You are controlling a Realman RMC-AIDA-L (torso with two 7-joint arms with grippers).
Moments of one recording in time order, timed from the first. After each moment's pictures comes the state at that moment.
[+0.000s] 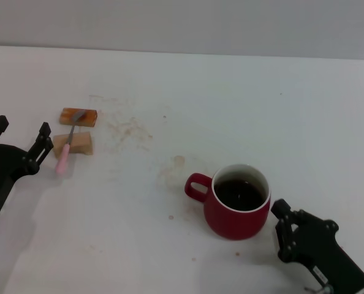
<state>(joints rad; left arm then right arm) -0.22 -2.07 -1.02 -0.26 2.65 1.19 -0.14 0.20 2.08 -0.15 0.44 -1.77 -1.35 0.13</state>
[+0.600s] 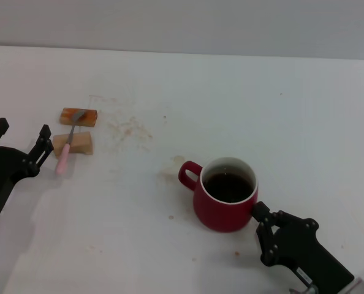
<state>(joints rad) -0.21 -2.07 -1.02 -0.26 2.65 1.19 -0.14 0.25 2.09 -0.20 0.44 -1.80 -1.34 0.13</state>
